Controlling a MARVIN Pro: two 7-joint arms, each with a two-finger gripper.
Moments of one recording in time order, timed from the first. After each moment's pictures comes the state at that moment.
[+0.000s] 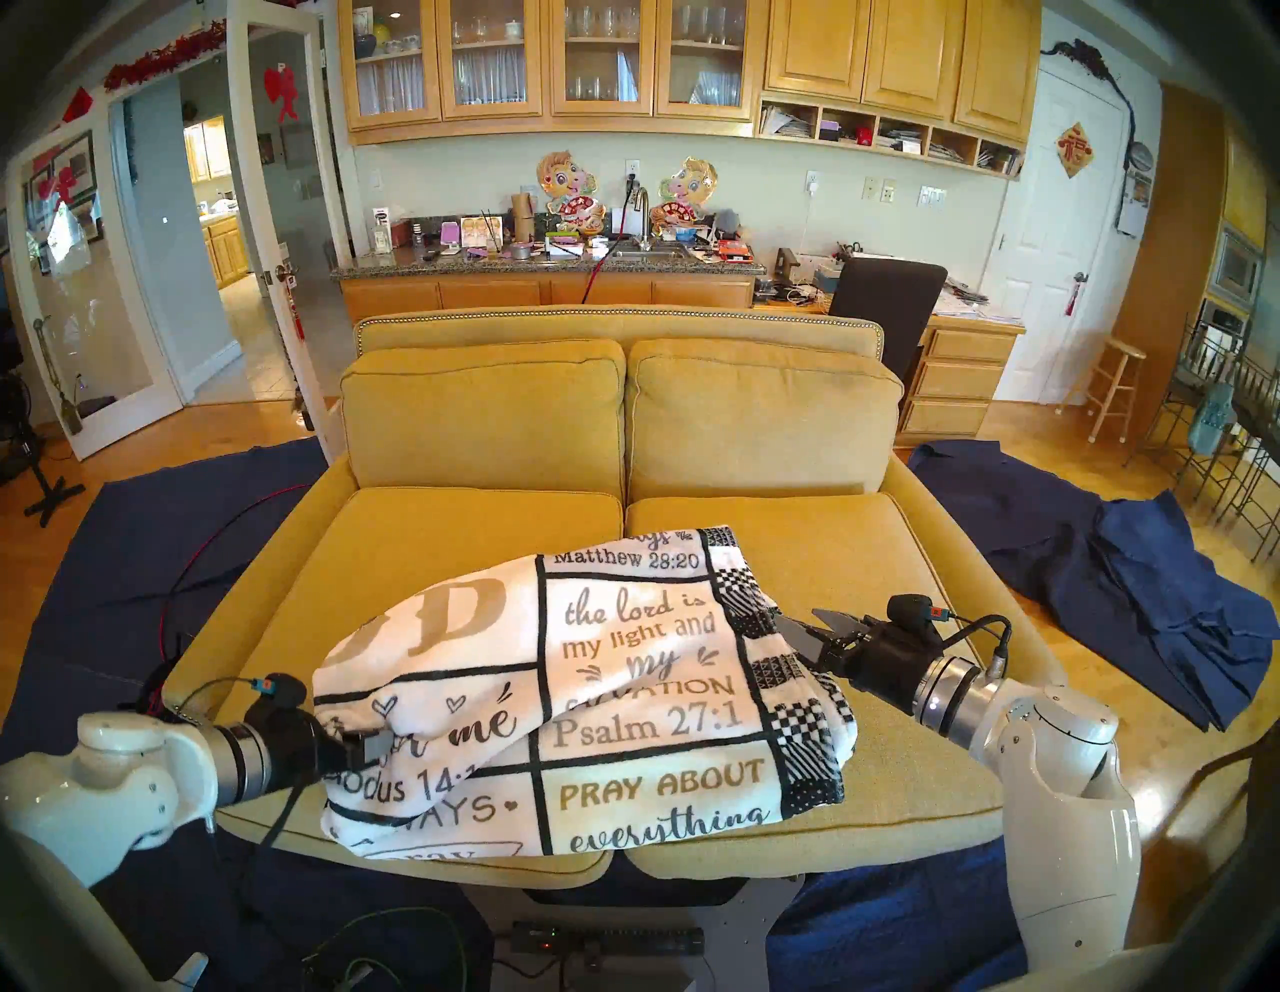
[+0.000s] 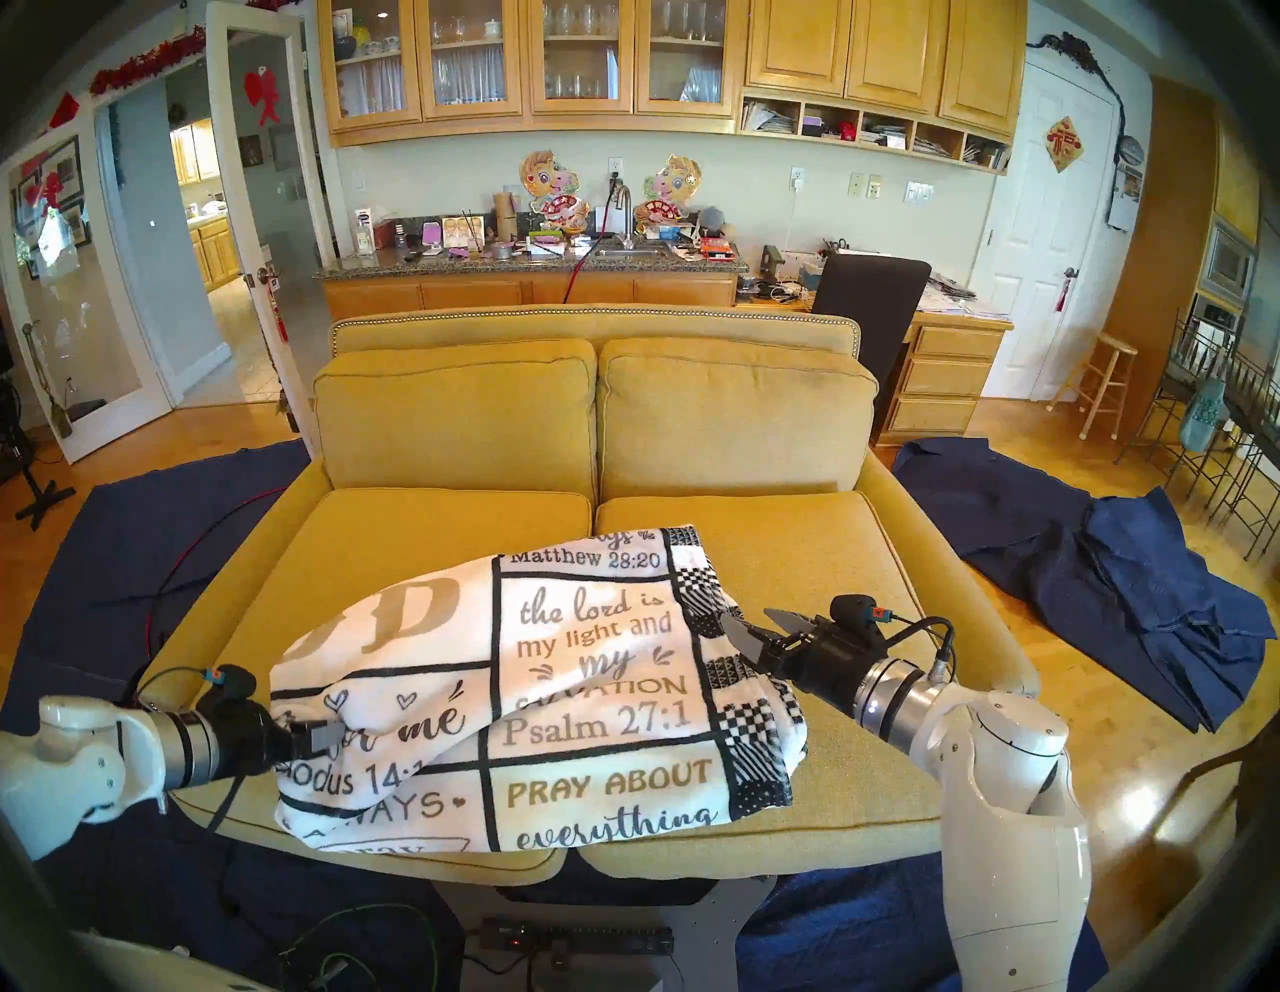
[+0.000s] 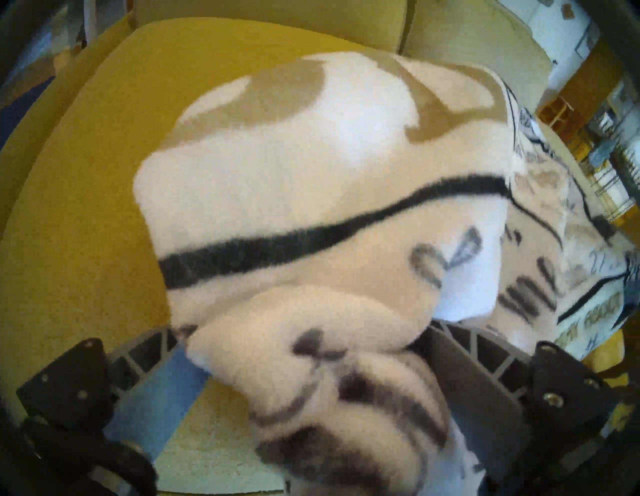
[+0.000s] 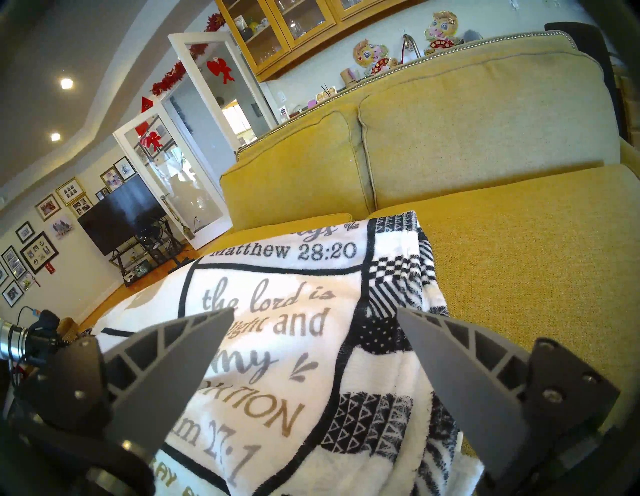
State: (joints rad) left arm 2.66 -0.47 -2.06 -1.97 -1.39 0.44 -0.05; right arm -1.94 -1.36 1.91 -1.89 0.42 0.54 0.80
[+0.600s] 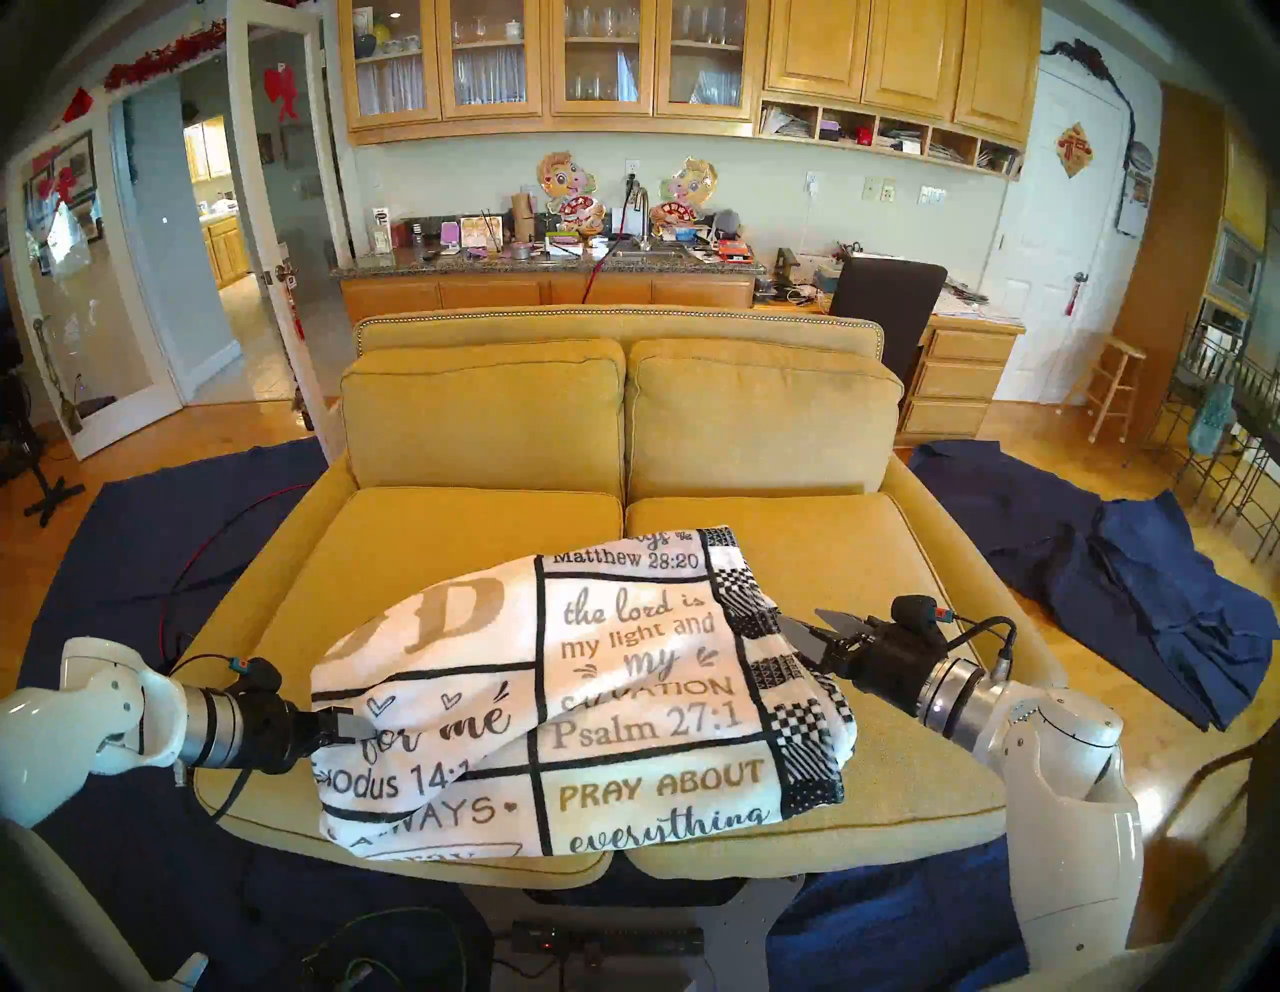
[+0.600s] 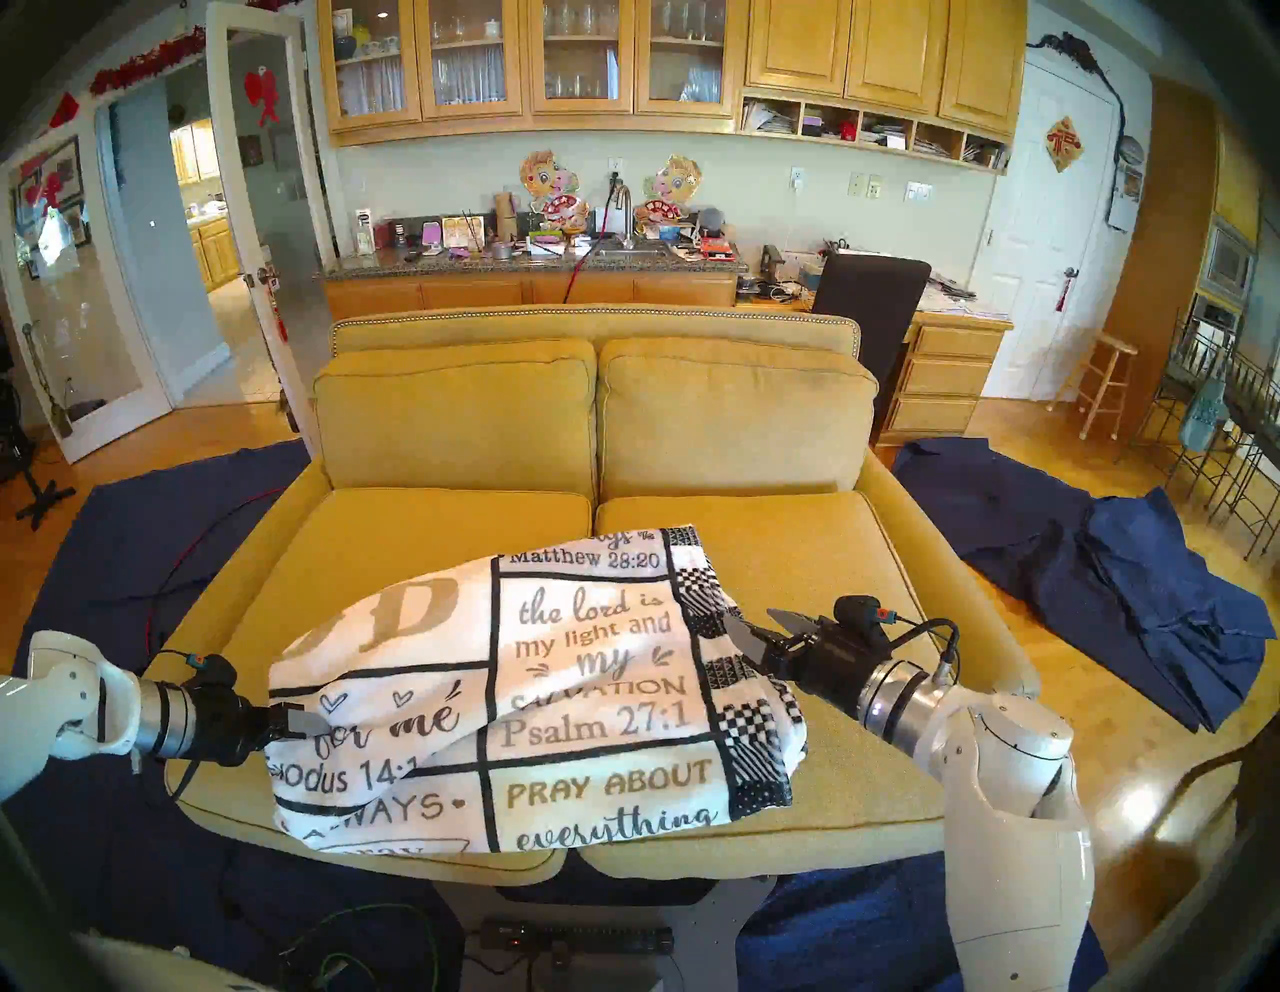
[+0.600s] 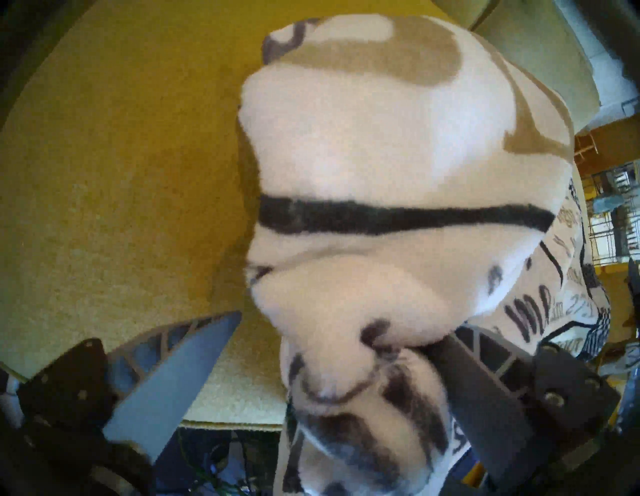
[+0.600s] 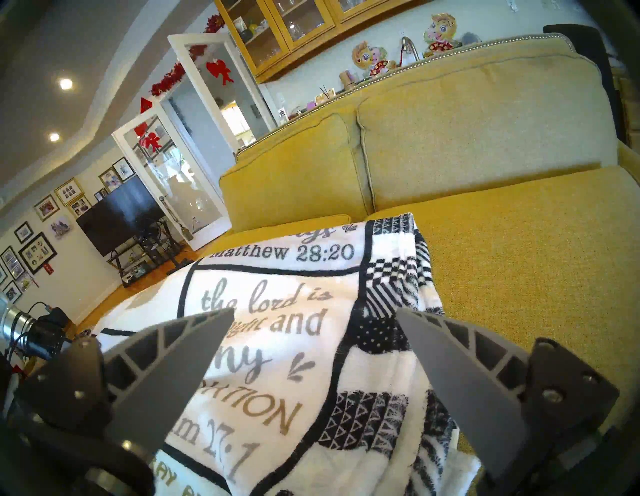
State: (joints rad) left arm 2.55 -0.35 -2.01 -1.79 -1.77 0.69 0.02; right arm -1.95 -1.36 1.92 -1.91 0.42 0.54 0.80
